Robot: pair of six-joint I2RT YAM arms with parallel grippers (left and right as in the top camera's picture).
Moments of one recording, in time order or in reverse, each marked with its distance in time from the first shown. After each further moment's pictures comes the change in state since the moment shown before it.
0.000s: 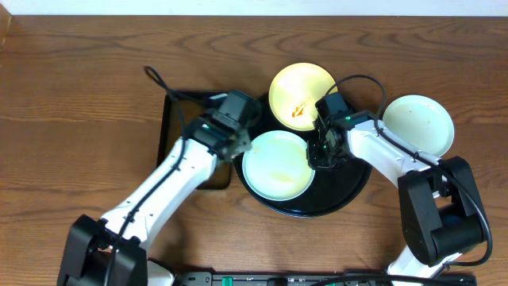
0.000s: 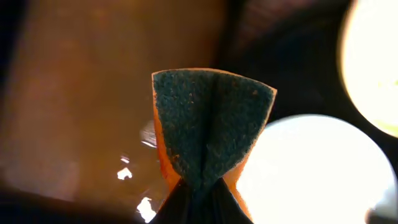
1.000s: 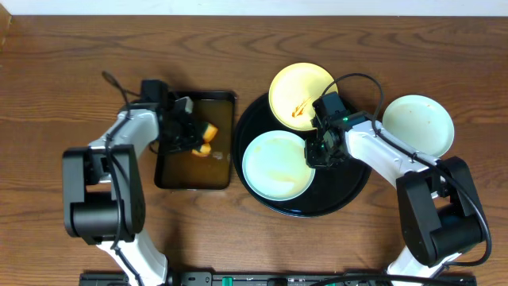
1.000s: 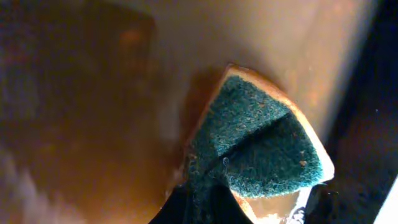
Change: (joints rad) left arm 0.584 0.357 -0.019 0.153 0.637 0.610; right arm 0.016 0.000 0.000 0.032 0.023 0.000
